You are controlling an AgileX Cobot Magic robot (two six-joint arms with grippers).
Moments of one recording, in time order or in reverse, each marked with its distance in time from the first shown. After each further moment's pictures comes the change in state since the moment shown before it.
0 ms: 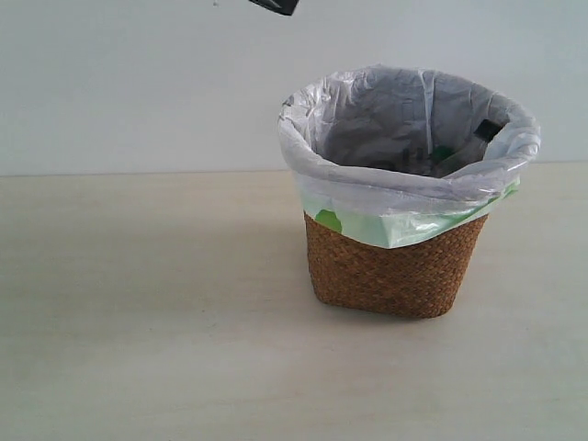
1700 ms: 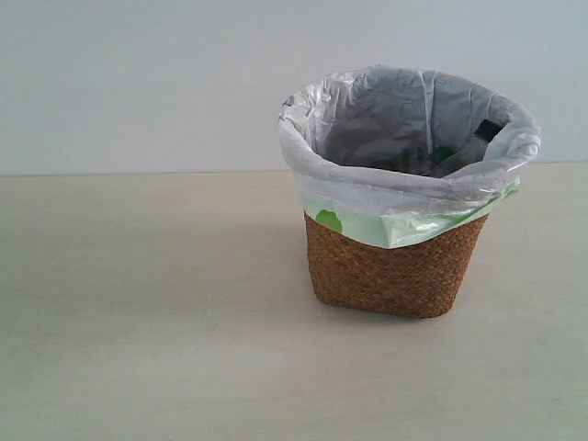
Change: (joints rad) left arm 0.135 -1.667 1.286 -0.026 -0.701 -0.068; right arm 0.000 0.000 0.000 0.000 0.000 0.000
